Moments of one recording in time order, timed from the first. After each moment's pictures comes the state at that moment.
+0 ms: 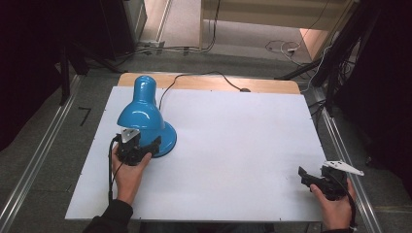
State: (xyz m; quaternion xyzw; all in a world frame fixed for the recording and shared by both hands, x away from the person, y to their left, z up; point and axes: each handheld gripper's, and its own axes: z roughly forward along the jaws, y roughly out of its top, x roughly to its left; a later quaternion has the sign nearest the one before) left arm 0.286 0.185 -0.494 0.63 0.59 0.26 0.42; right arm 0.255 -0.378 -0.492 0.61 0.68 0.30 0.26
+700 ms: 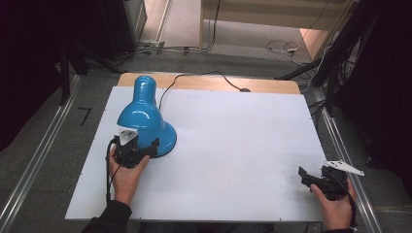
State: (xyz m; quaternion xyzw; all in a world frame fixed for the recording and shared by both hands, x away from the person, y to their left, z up) left arm 0.277 0.189 -0.491 0.64 0.59 0.27 0.42; right arm 0.254 -0.378 -0.492 0.61 0.68 0.30 0.26
